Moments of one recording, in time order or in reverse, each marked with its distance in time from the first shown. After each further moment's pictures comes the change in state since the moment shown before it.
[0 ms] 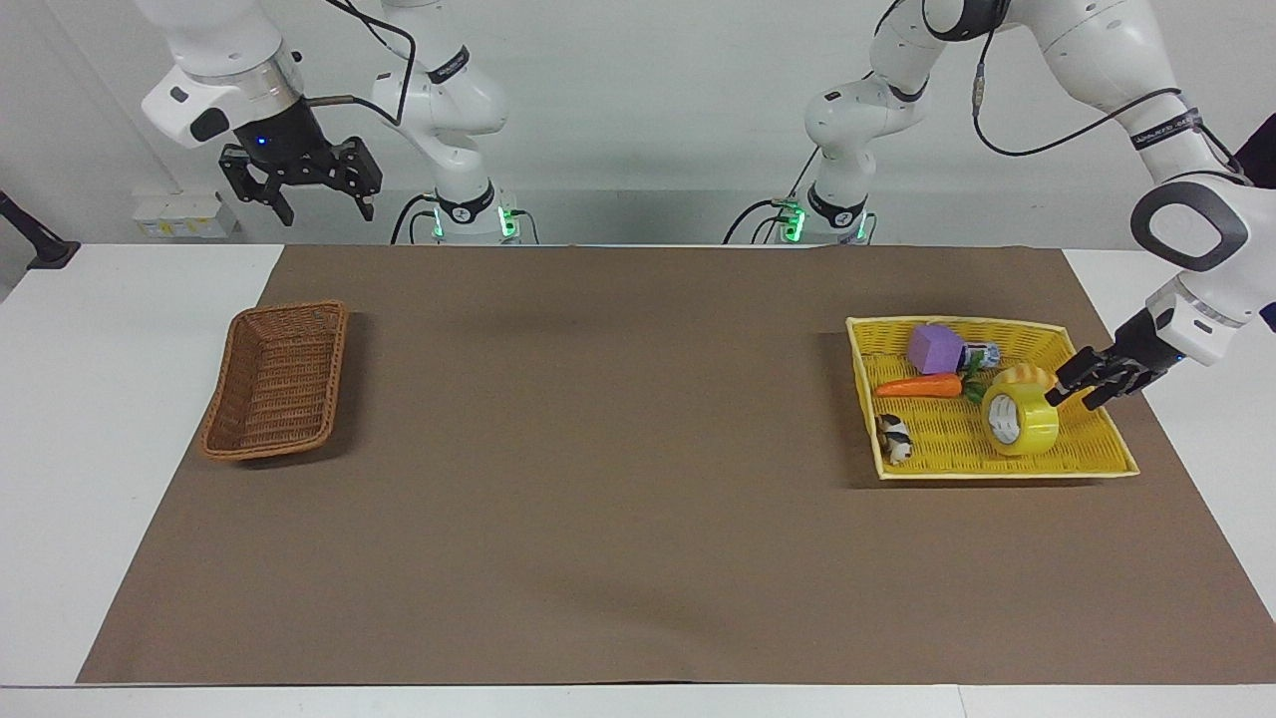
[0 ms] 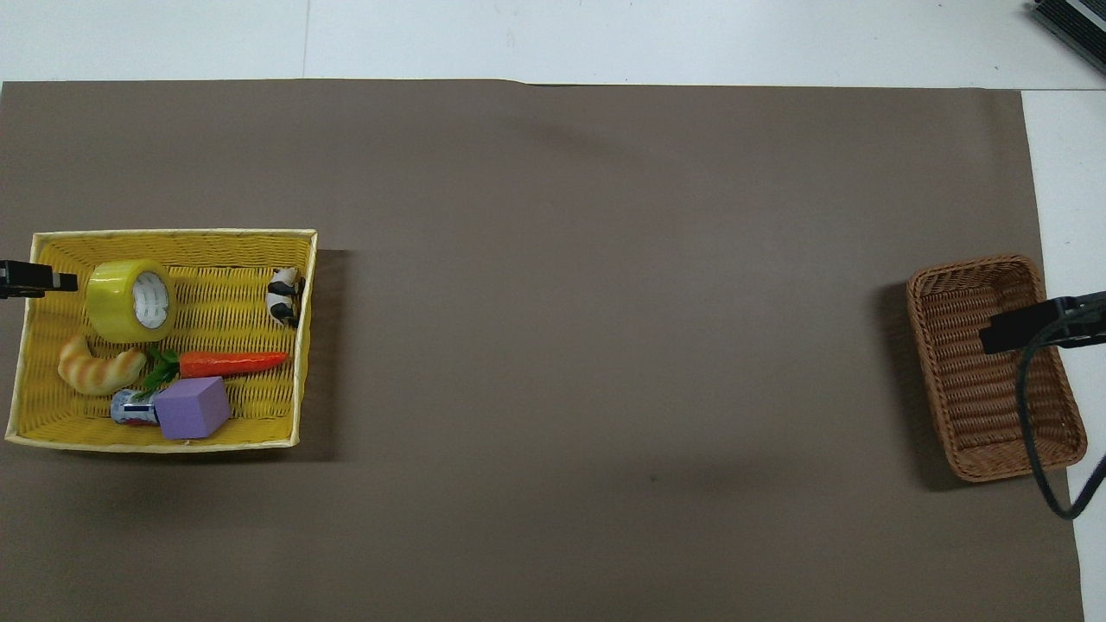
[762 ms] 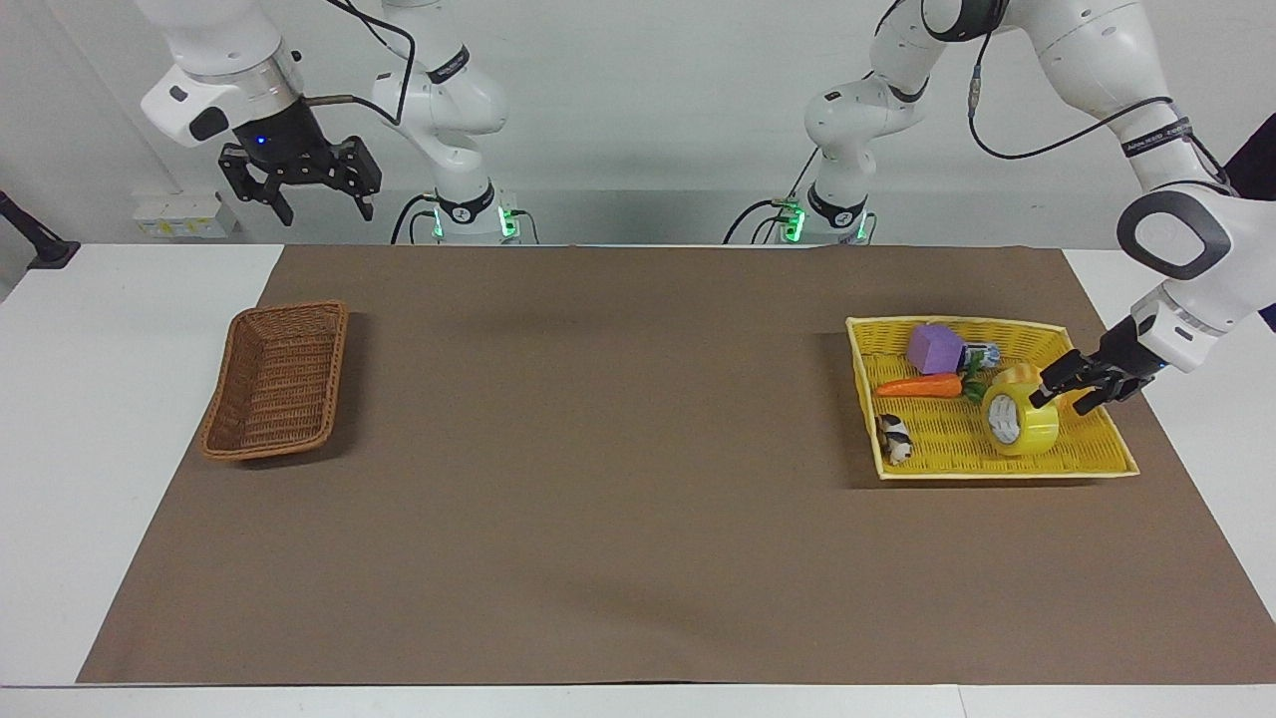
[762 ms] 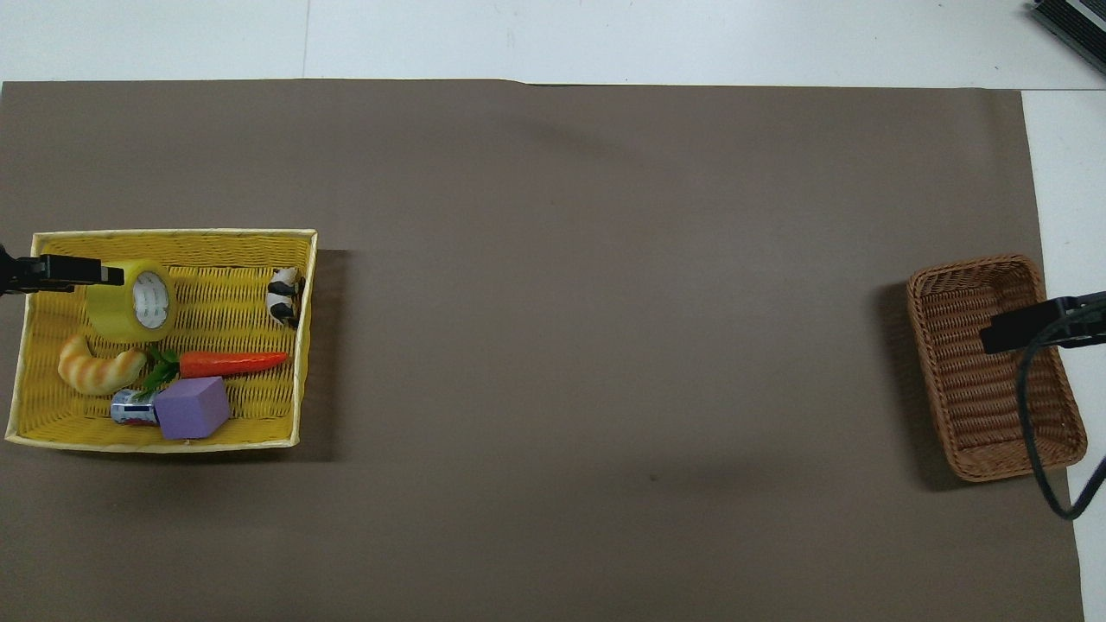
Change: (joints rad) left arm -0.059 0.001 -0.021 -0.037 -0.009 0.033 -0.011; right arm 0.000 -0.001 0.000 0.000 0.000 0.000 0.000
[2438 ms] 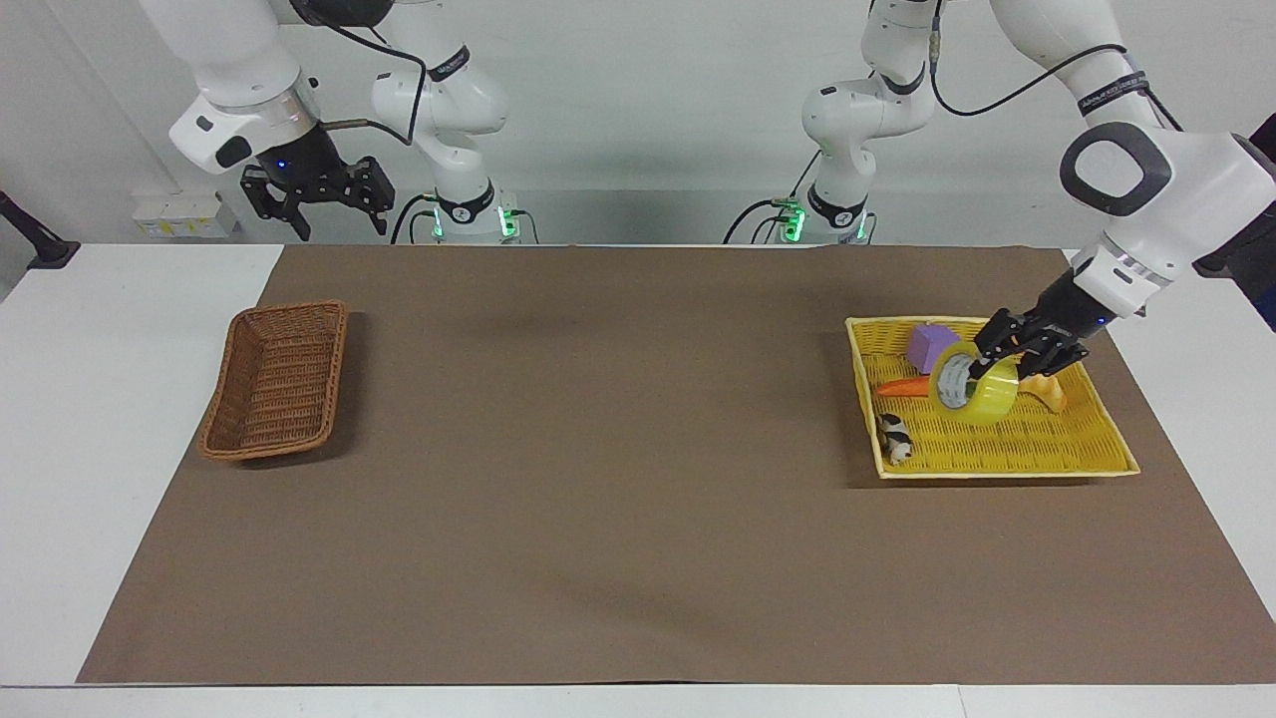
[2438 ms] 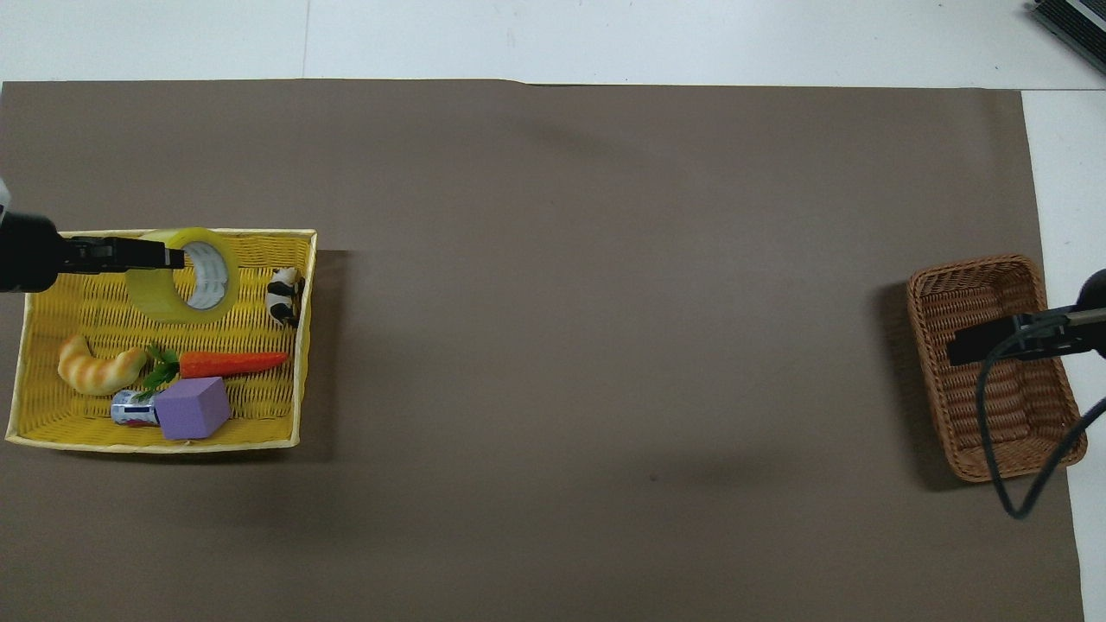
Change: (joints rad) left arm -0.190 -0.197 -0.014 -0.057 -0.161 -0.063 -0.146; right arm 0.001 -0.047 0.001 -0.166 0.056 0.107 0.000
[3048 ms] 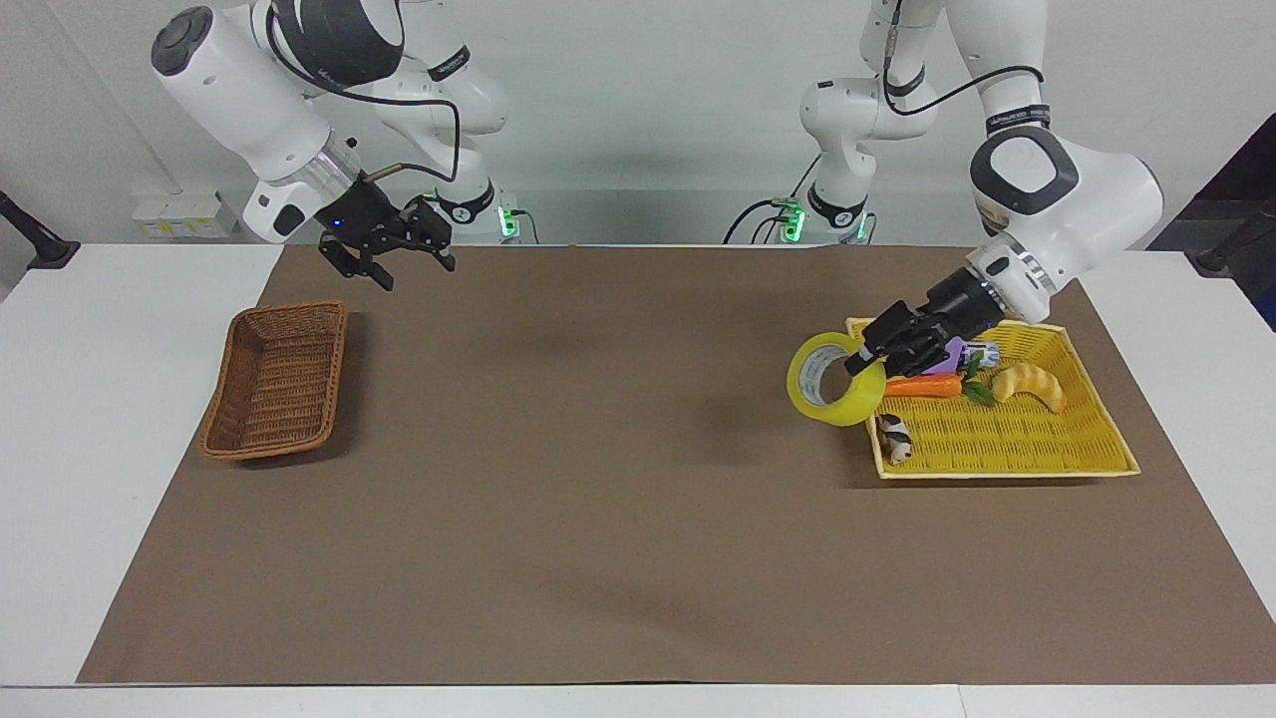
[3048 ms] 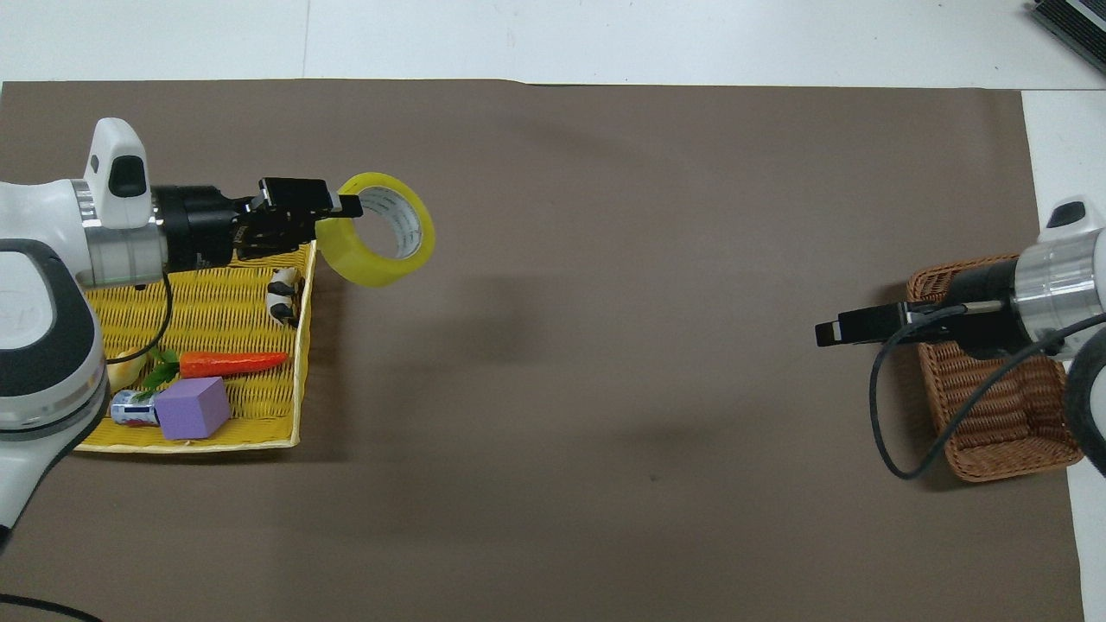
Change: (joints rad) left arm -0.249 -0.010 -0.004 -0.042 -0.562 0.151 -0.178; right arm -0.003 -0.004 -0.003 -0.246 0.436 0.265 -0.085
